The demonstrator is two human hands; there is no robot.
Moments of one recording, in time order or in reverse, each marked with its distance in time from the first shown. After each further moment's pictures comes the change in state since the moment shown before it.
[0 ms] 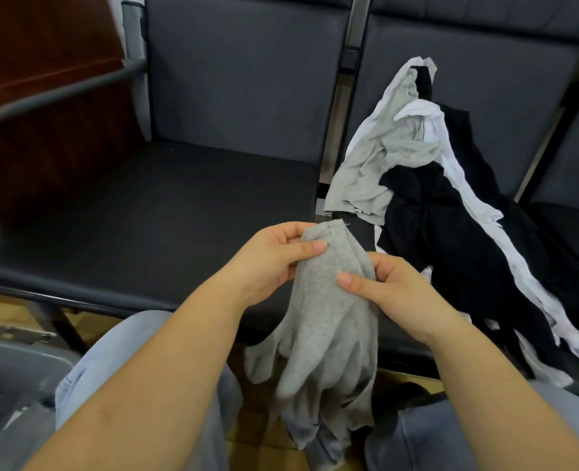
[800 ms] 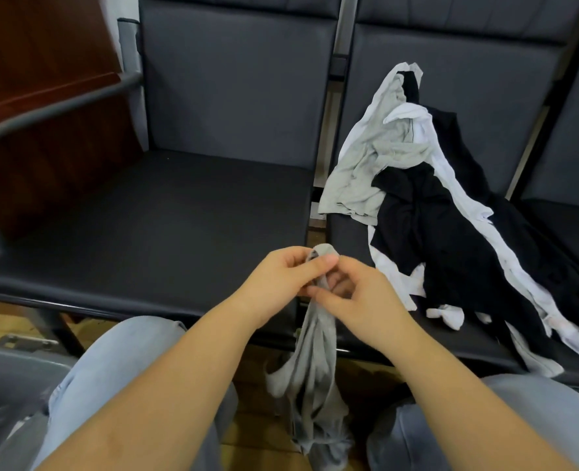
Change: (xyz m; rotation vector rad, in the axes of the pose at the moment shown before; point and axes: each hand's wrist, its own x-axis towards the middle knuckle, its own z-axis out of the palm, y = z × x) left_hand -0.016 -0.018 0.023 0.374 0.080 0.017; right_hand -0.001 0.019 0.029 -0.503 0.260 -0.194
